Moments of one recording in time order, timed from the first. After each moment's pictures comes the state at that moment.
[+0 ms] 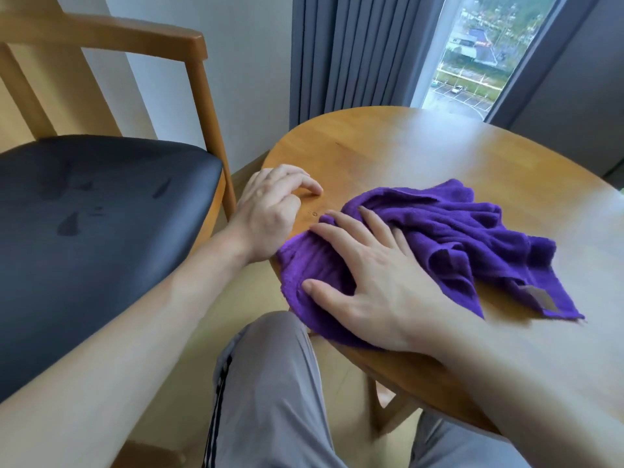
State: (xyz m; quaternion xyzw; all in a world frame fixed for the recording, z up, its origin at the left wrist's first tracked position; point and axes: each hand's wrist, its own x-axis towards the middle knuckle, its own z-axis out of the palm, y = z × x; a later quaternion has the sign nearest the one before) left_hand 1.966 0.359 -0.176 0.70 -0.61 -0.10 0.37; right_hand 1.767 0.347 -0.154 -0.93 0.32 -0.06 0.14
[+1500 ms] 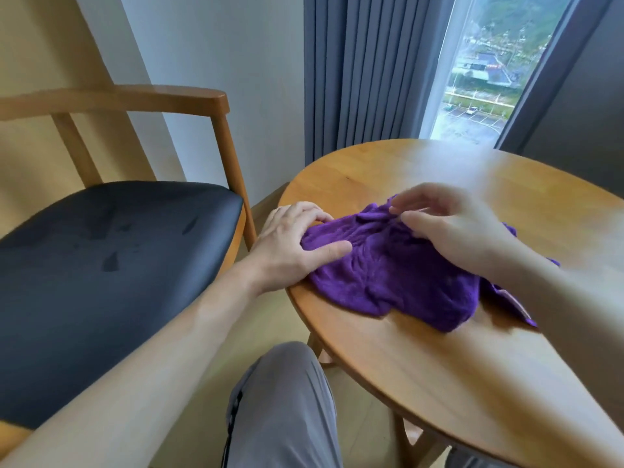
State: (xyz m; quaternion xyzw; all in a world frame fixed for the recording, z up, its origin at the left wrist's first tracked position) left_hand 1.970 0.360 -0.176 0.70 -0.63 -0.12 0.31; right_hand 1.743 0.252 -0.117 -0.82 0.36 -0.26 0.36
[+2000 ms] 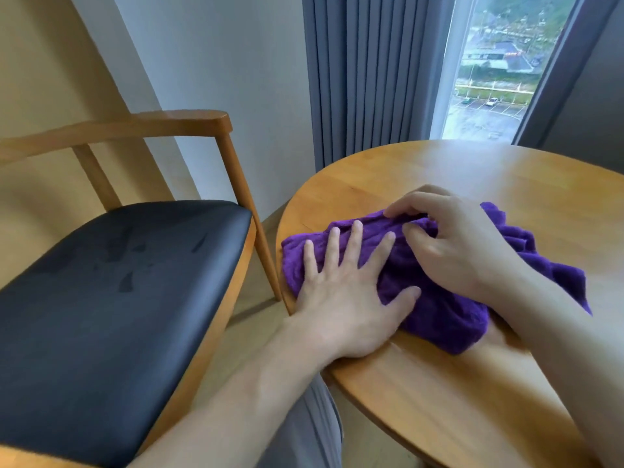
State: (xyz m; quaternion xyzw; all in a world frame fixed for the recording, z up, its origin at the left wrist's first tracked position) left_hand 1.871 0.364 -0.170 0.77 -0.63 -0.06 0.12; right_hand 1.745 0.252 -0.126 -0.88 0.30 -0.31 0.20
